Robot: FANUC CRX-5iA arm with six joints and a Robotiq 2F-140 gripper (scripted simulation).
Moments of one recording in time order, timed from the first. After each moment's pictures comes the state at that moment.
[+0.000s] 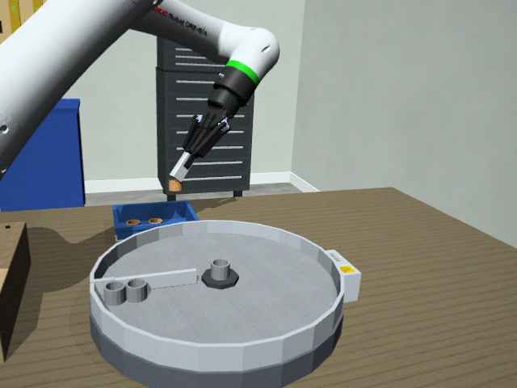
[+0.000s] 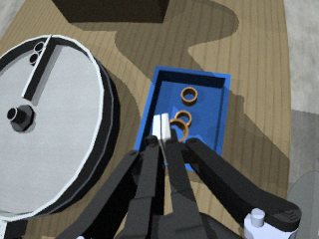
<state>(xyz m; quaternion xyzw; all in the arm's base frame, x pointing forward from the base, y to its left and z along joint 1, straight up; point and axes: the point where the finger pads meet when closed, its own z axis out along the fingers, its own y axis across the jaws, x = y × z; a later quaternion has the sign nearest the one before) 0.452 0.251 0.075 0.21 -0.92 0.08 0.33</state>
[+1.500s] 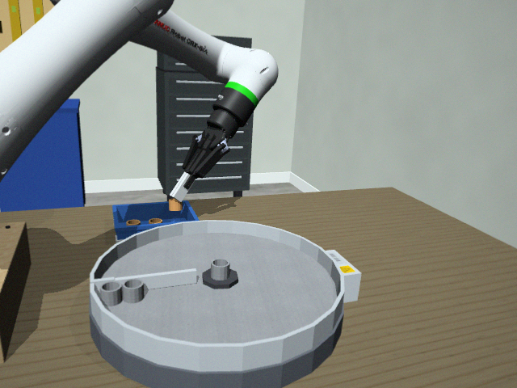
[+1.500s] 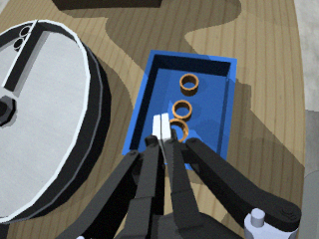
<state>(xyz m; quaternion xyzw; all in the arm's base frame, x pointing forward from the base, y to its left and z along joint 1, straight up) 0.452 0.251 0.024 0.21 -0.92 0.08 0.33</state>
